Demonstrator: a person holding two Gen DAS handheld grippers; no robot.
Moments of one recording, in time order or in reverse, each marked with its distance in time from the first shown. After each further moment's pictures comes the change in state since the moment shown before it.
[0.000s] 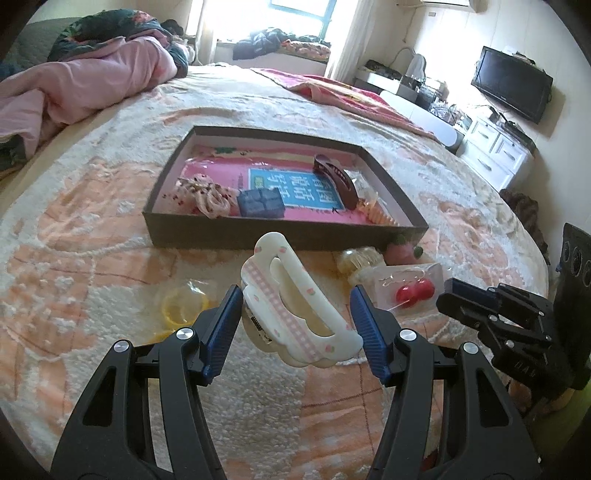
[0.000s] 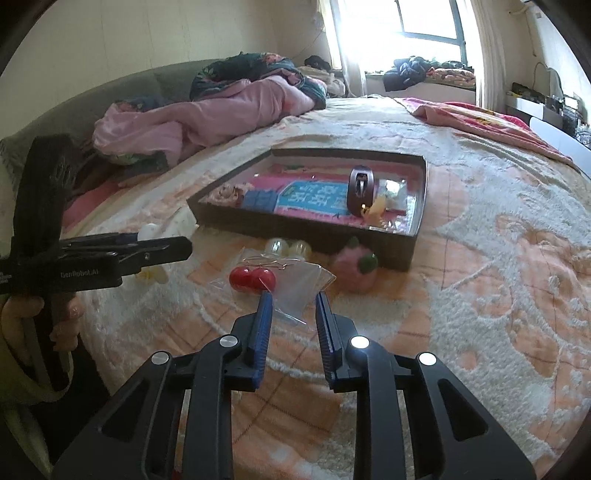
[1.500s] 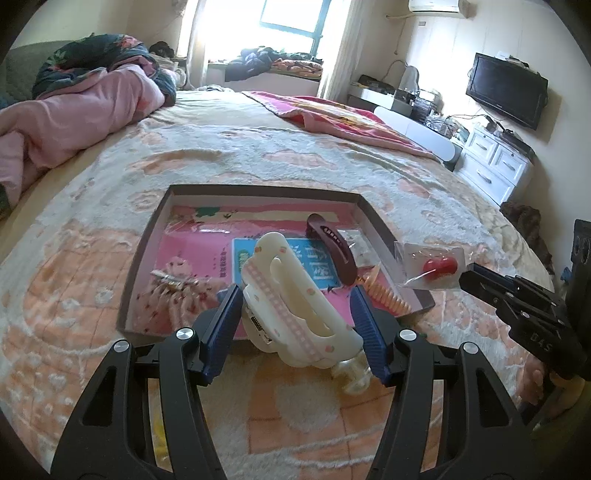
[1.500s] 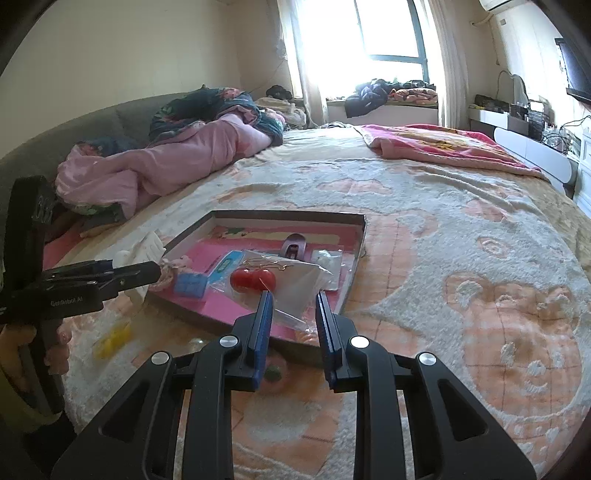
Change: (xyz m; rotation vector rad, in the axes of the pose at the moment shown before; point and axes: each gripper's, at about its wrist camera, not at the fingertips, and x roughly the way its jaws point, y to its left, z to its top) left arm 0.033 -0.013 0.071 0.049 -0.071 -0.002; right arm 0.002 -0.062 0.062 0.071 -0.116 -0.132
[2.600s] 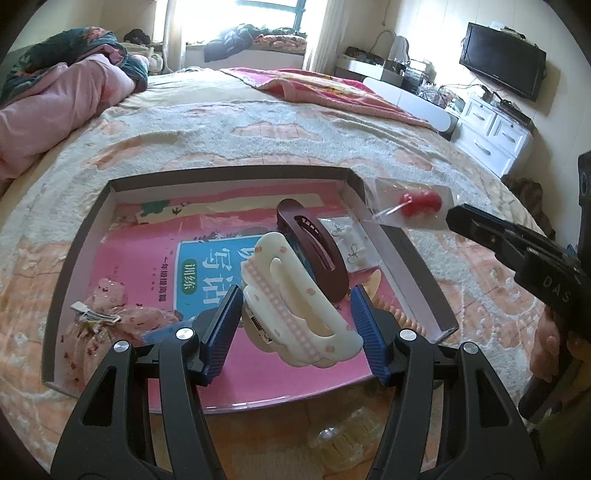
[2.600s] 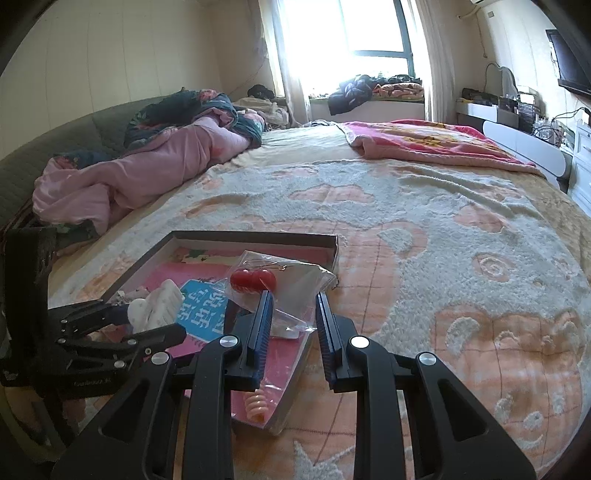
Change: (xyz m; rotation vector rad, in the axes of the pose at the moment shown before) left arm 0.078 -0.024 0.012 0.060 0.107 -0.023; right arm 0.055 -0.038 0.037 0.038 0.017 -0.037
